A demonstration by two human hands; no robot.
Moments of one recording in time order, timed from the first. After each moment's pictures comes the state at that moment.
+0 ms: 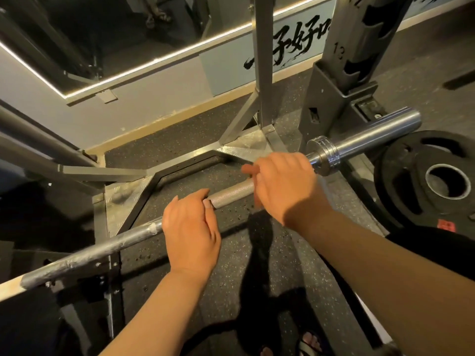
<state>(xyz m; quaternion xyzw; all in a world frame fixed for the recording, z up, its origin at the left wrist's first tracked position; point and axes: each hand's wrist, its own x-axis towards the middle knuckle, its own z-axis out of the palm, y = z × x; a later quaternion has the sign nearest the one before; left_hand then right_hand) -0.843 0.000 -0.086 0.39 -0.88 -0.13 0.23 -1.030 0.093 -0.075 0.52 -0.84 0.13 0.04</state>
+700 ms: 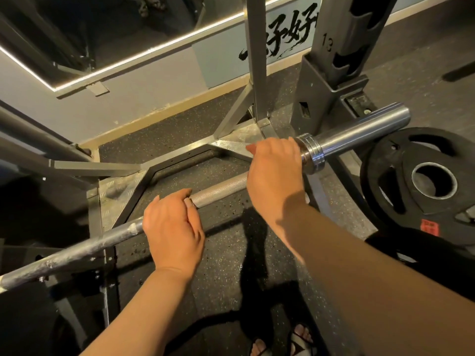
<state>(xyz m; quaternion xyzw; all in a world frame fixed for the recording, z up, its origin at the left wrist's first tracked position) -0.850 0.002 -0.092 0.42 -0.87 -0.08 0.24 -1.028 0.077 -0.069 0.39 -0.89 0.21 -0.03</state>
